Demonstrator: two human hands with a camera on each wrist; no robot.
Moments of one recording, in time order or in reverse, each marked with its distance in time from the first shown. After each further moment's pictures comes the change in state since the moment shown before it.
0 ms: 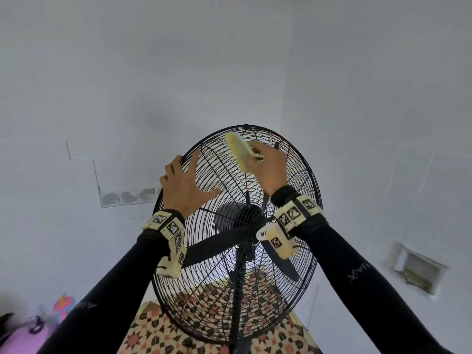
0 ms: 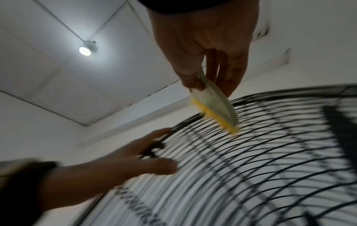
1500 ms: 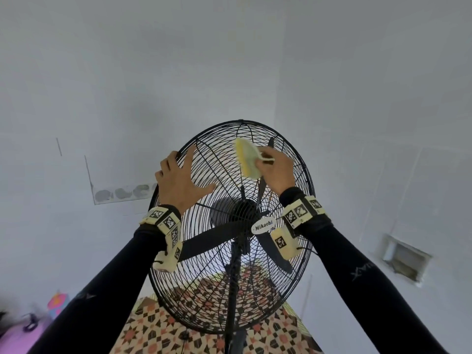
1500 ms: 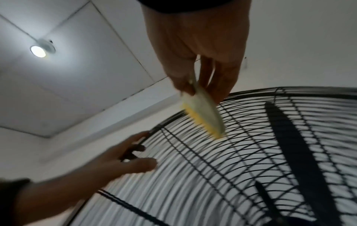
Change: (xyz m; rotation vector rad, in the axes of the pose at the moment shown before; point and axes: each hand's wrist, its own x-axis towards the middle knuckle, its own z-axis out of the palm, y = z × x) left_hand -0.002 -0.002 0.001 -0.015 0.012 0.011; right_hand -0.019 0.024 -0.022 0.058 -0.022 0.173
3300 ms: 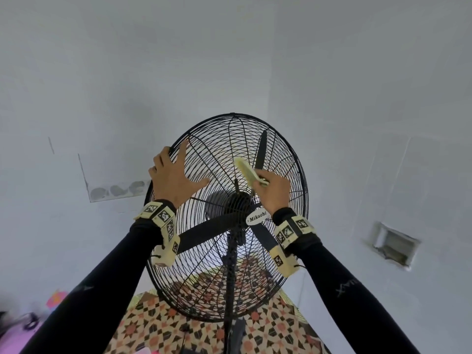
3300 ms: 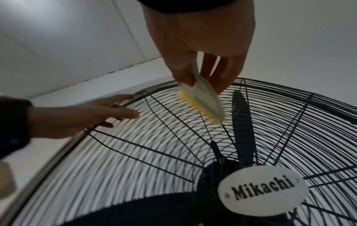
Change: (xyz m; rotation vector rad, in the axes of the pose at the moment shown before) left_hand -0.006 0.002 -0.005 0.010 -0.009 -0.005; right_hand -0.062 0.041 0.016 -0.074 0.047 0.069
